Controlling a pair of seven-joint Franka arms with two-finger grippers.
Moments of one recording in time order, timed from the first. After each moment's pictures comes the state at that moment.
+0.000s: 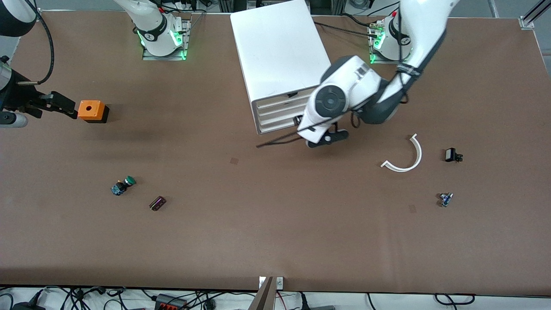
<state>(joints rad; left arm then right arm) -0.05 0.53 -0.63 -1.59 0.07 1.75 -1.00 -0.03 -0.01 -0.02 -1.75 -0.02 1.72 -0.04</state>
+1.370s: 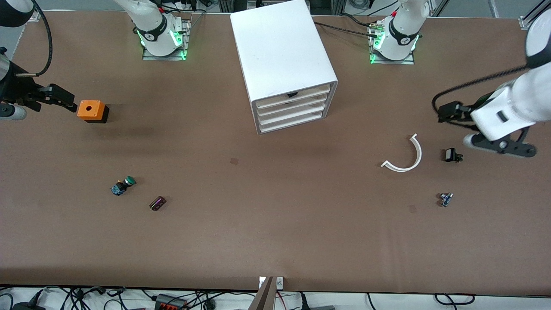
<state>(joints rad) 0.33 0.25 -0.49 -1.34 0.11 1.34 0.06 -0.03 -0.03 -0.02 -1.74 -0.02 1.68 -0.04</state>
